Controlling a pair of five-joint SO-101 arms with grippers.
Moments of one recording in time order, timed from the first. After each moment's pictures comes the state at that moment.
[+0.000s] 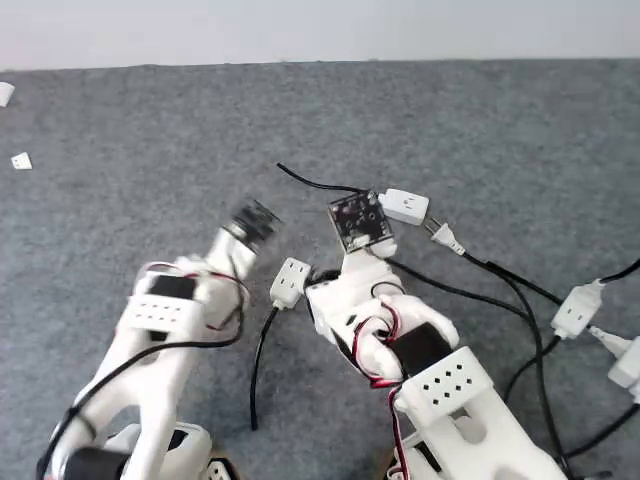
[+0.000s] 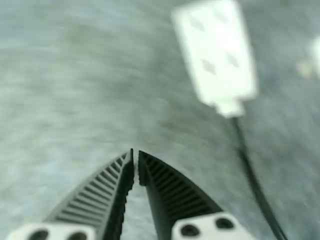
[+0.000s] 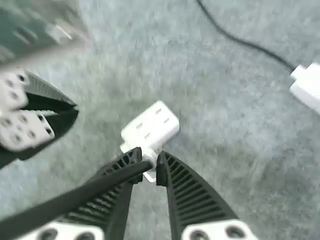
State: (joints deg) left arm 3.5 -23.8 57.9 48.1 -24.7; right arm -33.8 -50.5 58.4 44.6 -9.5
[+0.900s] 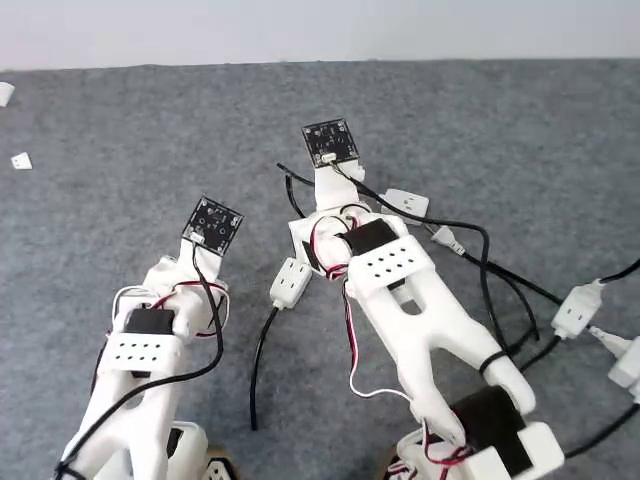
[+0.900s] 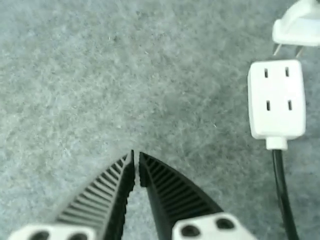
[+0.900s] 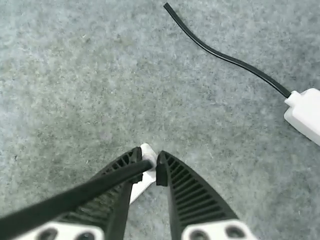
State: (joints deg) left arm -1.7 -38.4 69.2 38.1 -18.3; right arm -29.1 -7.6 26.8 44.6 -9.5
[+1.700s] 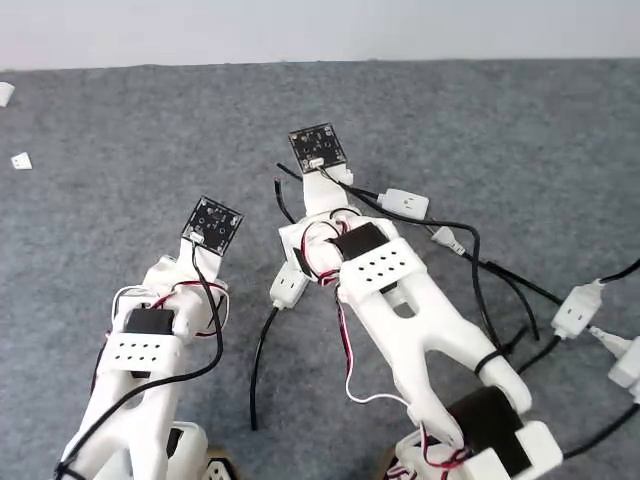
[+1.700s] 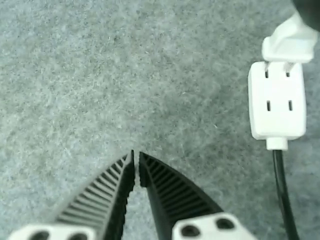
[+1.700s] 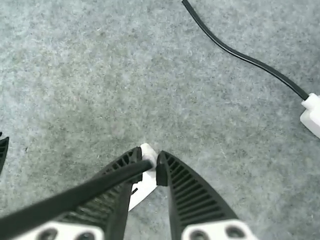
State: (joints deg) left arm -1.7 -38.4 69.1 38.1 -18.3; right arm -32.0 -7.5 27.5 44.6 -9.5
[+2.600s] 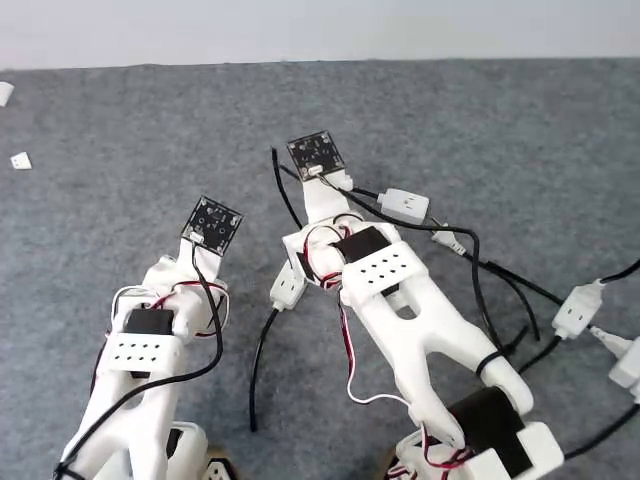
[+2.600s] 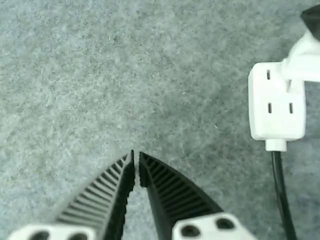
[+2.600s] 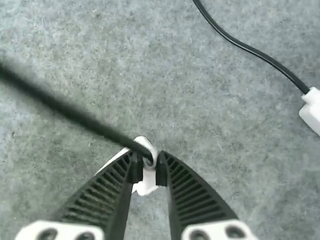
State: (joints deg) left arm -1.7 -38.4 69.1 38.1 -18.3; right arm -30.9 -7.6 29.2 44.3 -6.1
